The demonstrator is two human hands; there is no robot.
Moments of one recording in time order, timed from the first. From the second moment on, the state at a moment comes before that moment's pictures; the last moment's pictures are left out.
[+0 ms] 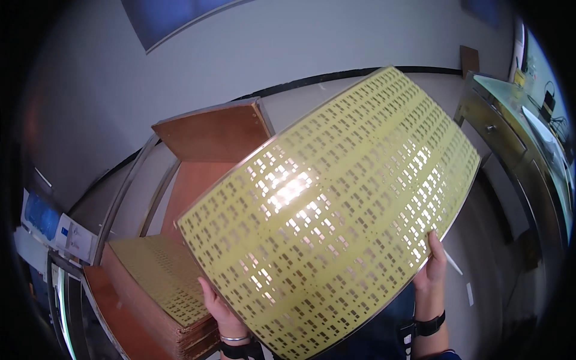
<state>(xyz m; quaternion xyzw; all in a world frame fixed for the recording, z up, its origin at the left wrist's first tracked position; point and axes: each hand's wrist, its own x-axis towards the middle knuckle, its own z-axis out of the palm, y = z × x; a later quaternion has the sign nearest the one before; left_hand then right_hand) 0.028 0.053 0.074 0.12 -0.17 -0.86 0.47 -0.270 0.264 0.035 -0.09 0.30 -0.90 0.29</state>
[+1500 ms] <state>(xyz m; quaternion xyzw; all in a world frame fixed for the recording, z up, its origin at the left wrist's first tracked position) 0.022 0.044 0.024 0.21 -0.17 -0.84 0.48 -0.281 0.316 0.074 -0.18 0.32 -0.90 0.24</state>
